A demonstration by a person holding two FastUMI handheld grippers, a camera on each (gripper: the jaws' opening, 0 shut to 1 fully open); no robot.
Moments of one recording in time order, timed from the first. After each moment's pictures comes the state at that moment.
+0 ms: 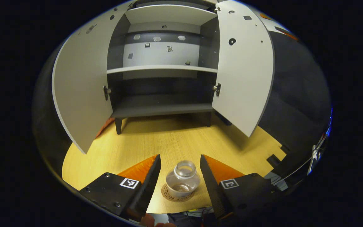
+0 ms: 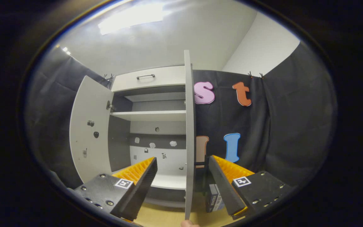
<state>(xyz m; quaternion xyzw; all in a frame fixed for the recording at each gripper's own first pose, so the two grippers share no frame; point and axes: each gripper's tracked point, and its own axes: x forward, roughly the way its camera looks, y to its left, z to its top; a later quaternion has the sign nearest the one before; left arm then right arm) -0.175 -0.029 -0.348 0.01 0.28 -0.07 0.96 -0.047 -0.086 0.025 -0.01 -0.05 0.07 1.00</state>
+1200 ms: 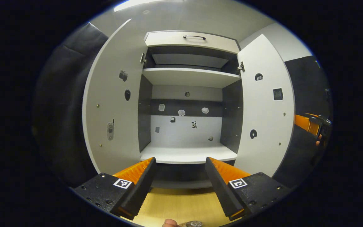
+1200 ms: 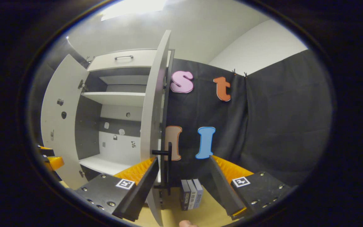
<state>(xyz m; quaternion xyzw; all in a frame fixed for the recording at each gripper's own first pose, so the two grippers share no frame) -0.102 0.022 -0.069 0.01 0.06 0.04 1.00 0.000 -0.142 -0.014 -0.06 -0.02 -0.02 1.00</state>
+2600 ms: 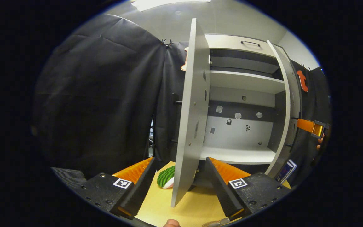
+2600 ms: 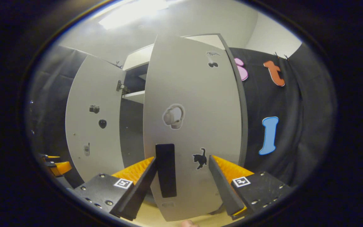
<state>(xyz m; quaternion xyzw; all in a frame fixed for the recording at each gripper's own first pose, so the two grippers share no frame) -0.164 0.187 -0.067 -0.01 0.04 0.24 0.97 0.070 0.051 -0.048 0.00 0.02 0.18 0.98</state>
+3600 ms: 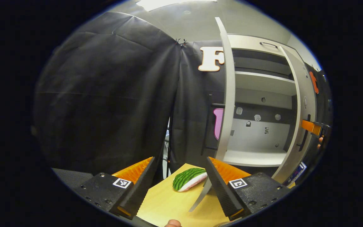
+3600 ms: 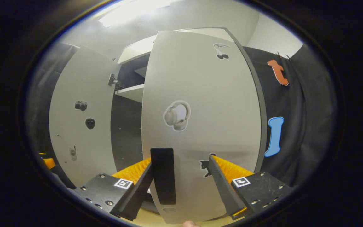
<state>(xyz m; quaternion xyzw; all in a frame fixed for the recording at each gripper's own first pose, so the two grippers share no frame) -0.175 0.261 -0.059 -0.01 0.03 0.29 0.96 0.126 0.089 -0.061 -0.01 0.01 0.15 0.99</state>
